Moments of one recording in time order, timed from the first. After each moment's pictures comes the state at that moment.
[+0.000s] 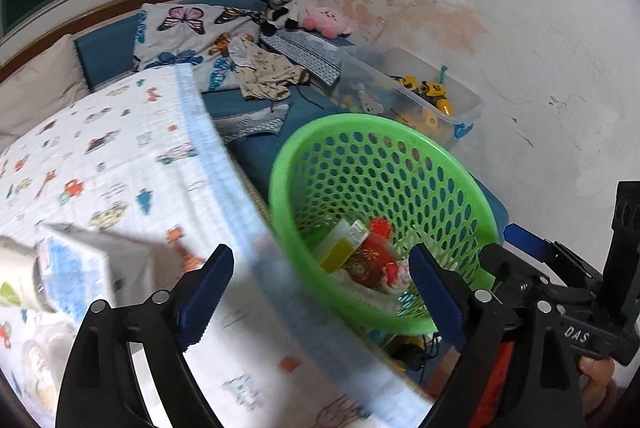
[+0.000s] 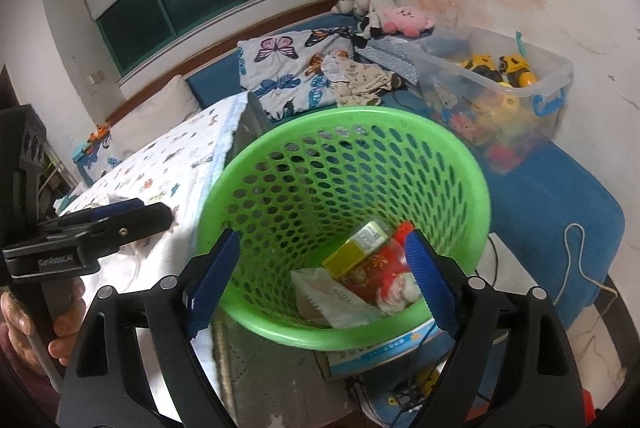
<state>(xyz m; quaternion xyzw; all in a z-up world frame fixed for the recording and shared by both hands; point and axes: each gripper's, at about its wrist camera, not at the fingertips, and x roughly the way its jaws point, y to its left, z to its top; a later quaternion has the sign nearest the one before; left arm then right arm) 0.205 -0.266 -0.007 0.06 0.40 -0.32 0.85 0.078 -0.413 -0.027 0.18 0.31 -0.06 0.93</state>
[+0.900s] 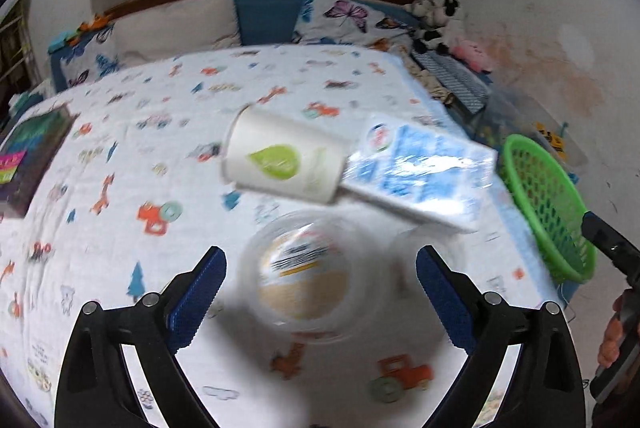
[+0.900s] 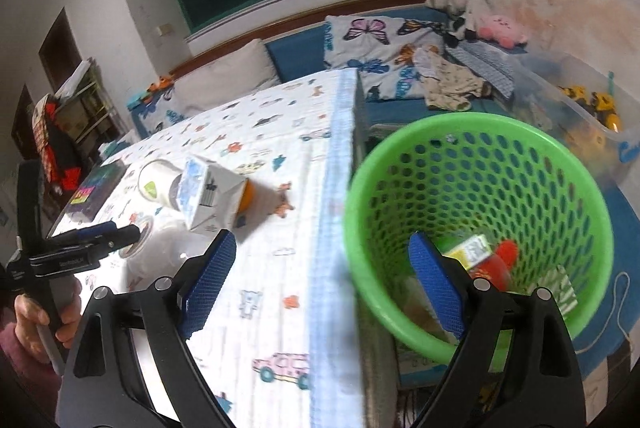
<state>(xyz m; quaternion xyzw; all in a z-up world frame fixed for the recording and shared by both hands) 0.199 -0.049 -0.031 -0.01 0.42 -0.11 0.90 0.130 -0.305 -0.016 0.12 0.33 0.07 0.93</state>
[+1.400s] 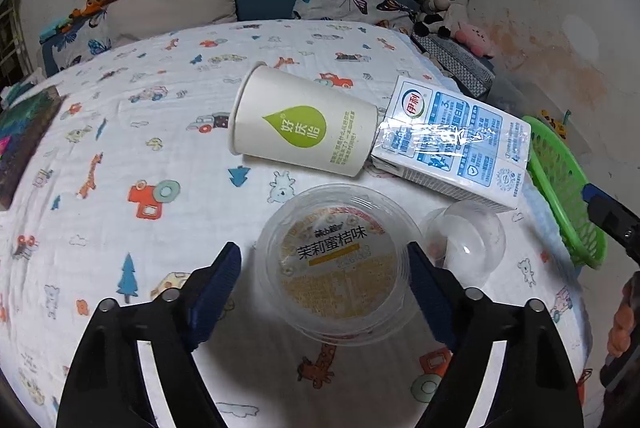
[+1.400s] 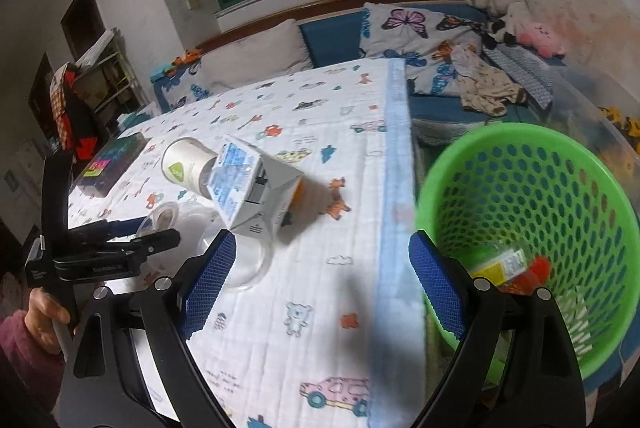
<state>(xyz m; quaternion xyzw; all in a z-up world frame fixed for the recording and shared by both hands) 0.213 -0.041 -0.057 -0.01 0.44 -0.13 0.89 0.158 -0.261 -0.017 0.09 0.35 0.12 0.93</state>
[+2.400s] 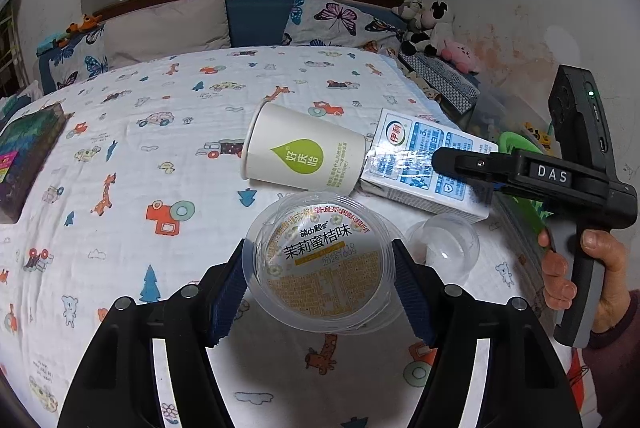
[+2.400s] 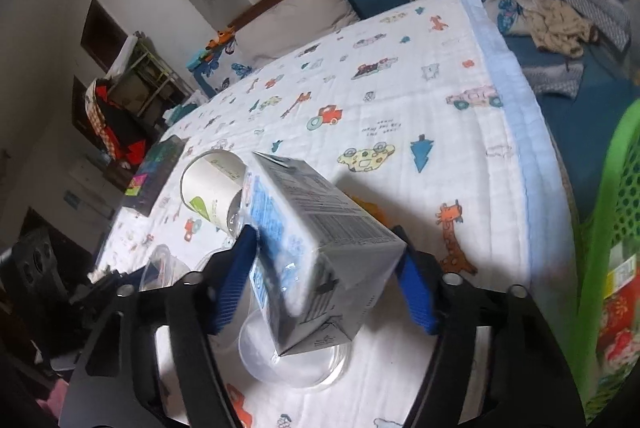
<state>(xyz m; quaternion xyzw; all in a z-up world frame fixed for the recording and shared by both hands) 0.196 -0.028 -0.033 -0.01 0.40 -0.15 0.90 0.259 -0.224 -0.042 0.18 0.42 0.22 0.86</state>
